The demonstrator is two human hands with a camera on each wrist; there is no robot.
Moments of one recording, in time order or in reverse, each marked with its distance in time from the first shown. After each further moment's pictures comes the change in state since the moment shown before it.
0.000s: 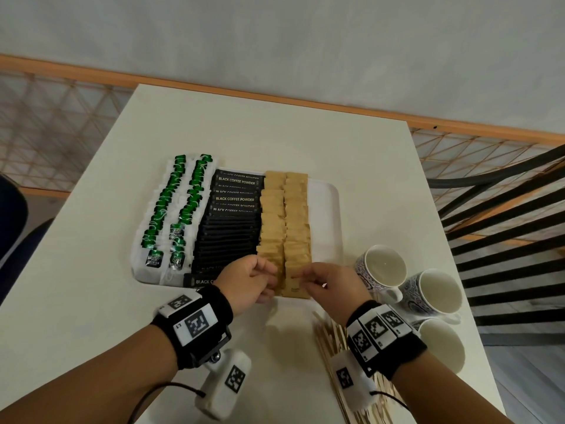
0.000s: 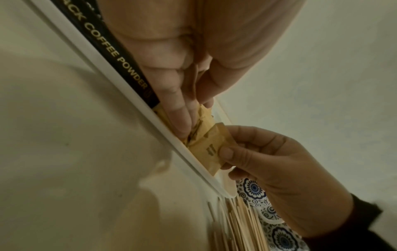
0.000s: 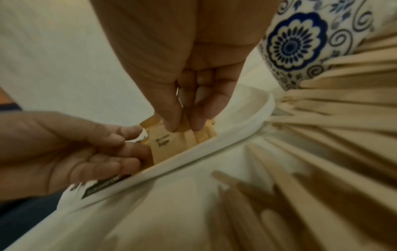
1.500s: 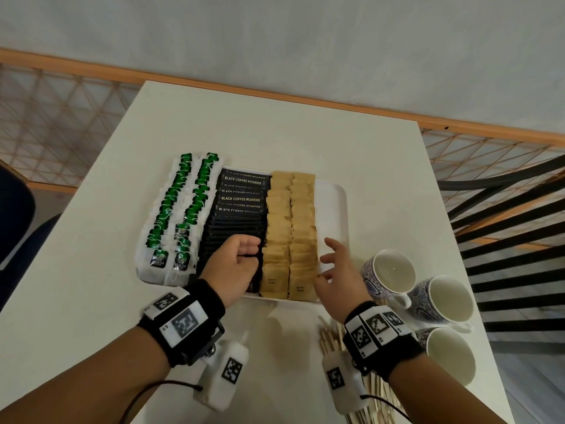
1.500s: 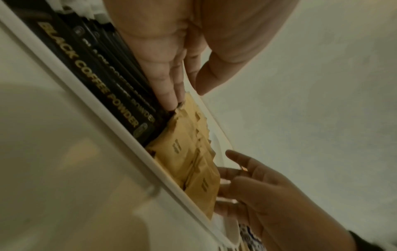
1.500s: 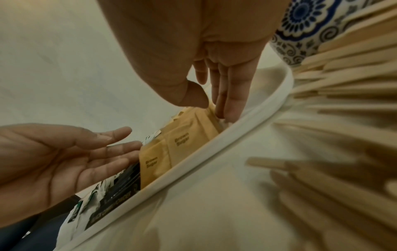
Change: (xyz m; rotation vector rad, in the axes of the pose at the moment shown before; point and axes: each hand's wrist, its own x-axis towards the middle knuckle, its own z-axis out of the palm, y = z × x) left_hand 0.004 0.007 -0.026 0.085 0.210 0.183; right_hand 0.015 0.005 0.011 0.146 0.127 0.193
